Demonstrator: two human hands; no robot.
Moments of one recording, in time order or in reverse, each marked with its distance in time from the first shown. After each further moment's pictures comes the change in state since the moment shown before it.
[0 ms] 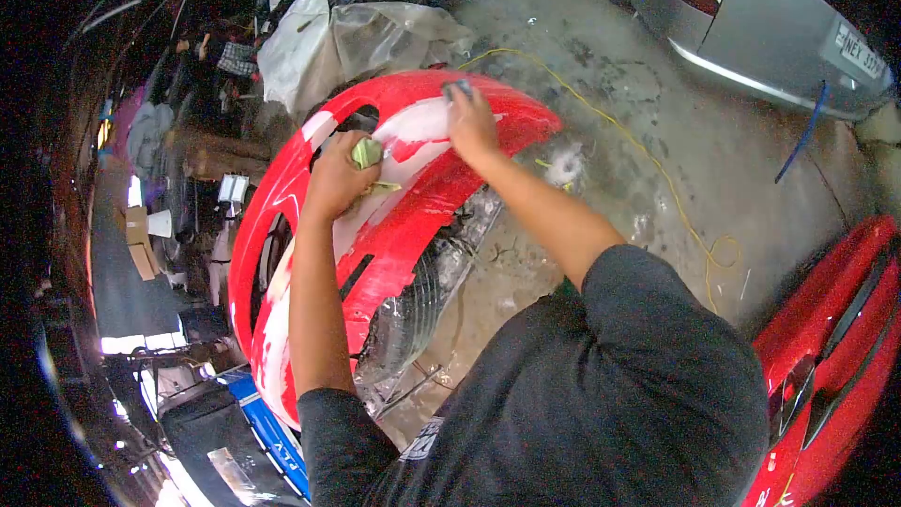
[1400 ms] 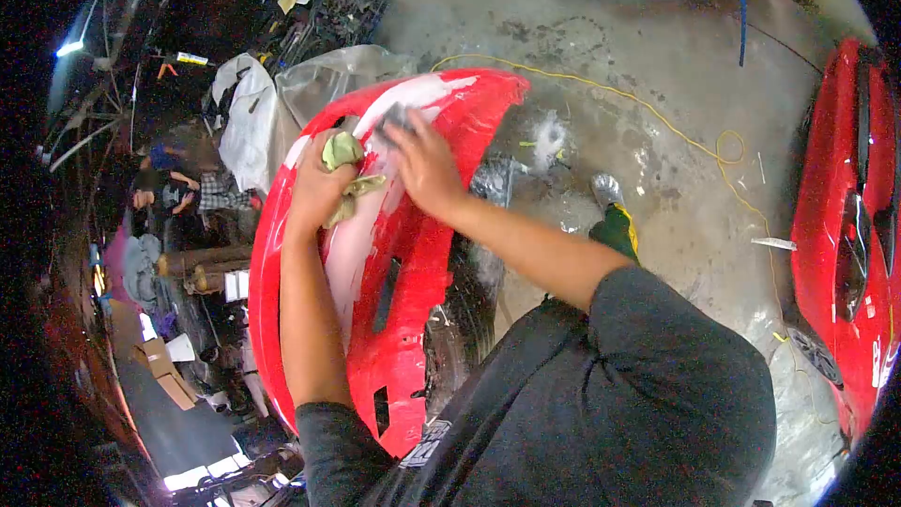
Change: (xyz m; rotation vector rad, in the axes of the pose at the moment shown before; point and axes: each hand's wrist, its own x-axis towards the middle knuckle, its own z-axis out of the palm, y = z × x) left_hand -0.015 -0.049 -0.013 -0.375 -0.094 0.209; right_hand -0.125 -0.090 0.070 0.078 0.378 -0.173
